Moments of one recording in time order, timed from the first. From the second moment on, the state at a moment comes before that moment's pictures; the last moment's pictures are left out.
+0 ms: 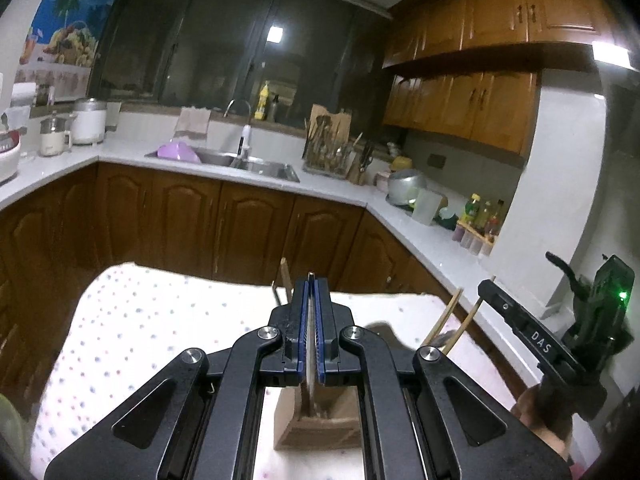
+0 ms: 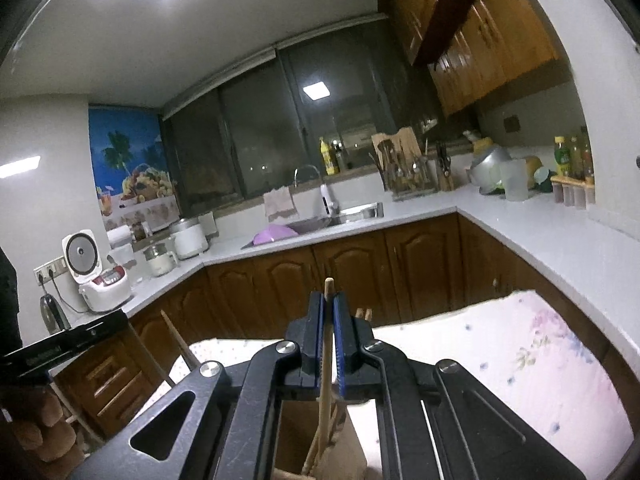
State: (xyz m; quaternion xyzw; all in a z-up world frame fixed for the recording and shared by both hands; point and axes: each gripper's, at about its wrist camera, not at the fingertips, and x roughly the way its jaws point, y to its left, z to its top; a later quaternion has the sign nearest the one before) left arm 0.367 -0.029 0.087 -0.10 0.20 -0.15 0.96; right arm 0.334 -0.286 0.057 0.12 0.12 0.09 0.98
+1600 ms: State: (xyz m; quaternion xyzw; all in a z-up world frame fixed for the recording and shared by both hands) left arm 0.371 -0.017 0.056 -0.09 0.25 -0.12 0.96; right arm 0.333 -0.290 0.047 0.12 0.18 0.08 0.97
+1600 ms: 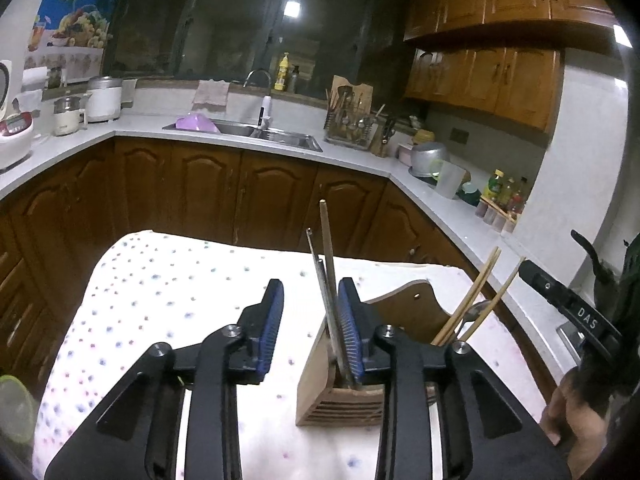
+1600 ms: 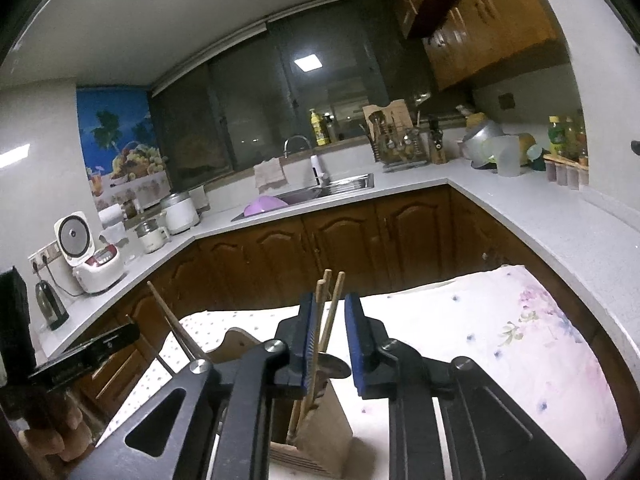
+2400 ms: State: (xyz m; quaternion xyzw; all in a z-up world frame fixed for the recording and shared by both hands) left arm 0.334 -0.002 0.056 -0.09 0.24 -0.07 0.96; right arm 0.307 -0.290 0.052 0.12 0.17 0.09 0.97
